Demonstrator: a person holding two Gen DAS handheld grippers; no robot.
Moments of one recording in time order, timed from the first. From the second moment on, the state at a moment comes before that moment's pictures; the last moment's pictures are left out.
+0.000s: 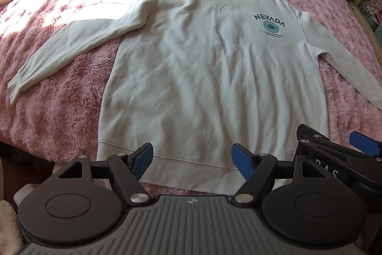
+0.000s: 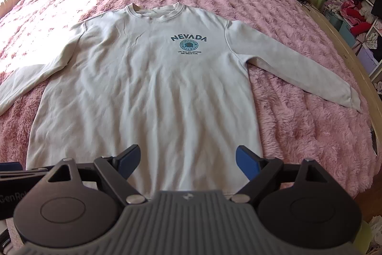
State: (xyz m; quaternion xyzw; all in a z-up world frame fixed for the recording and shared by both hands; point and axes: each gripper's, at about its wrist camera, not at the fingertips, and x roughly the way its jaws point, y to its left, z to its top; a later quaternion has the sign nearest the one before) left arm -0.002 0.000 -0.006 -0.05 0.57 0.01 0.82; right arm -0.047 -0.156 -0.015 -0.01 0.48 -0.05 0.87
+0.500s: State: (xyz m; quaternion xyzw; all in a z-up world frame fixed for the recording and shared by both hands) left arm -0.002 0.000 -0.003 -0.05 0.57 0.01 0.82; right arm -0.048 -0.157 -0.015 -0.01 0.48 -0.05 0.88
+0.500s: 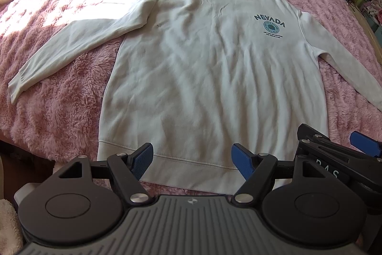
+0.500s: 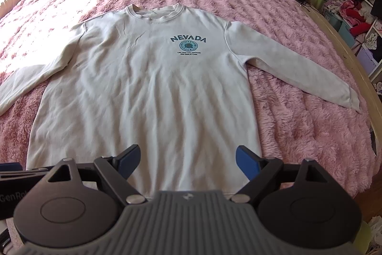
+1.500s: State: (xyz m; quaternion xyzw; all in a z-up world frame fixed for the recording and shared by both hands) left arm -0.001 0.002 -0.006 -0.05 0.57 0.02 0.82; right arm -0.047 -0.156 -0.013 -0.02 0.48 -0.05 0.87
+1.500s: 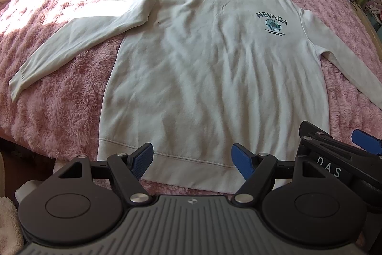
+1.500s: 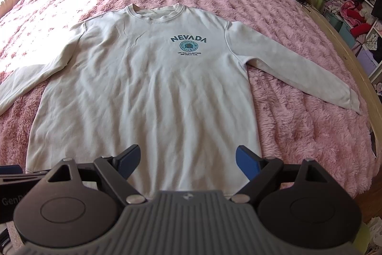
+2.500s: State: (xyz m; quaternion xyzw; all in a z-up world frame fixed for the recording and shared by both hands) left arm 0.071 -0.127 -0.030 0.04 0.57 -0.10 0.82; right arm -0.021 -0.372 -0.043 0.15 0.39 -0.16 0.90
